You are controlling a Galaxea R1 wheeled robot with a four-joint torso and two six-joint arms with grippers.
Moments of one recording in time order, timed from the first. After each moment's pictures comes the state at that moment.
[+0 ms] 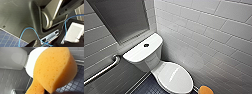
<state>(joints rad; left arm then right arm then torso) 1.42 2.68 -2.09 0.16 0.11 0.01 -0.89 2.07 -1.31 0.18 0.24 0.03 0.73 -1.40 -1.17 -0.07</state>
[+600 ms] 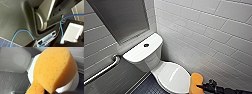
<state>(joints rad) 1.43 2.73 -2.11 0.18 0.10 0.01 -0.62 2.27 -1.53 0.26 0.01 0.03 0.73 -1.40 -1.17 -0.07</state>
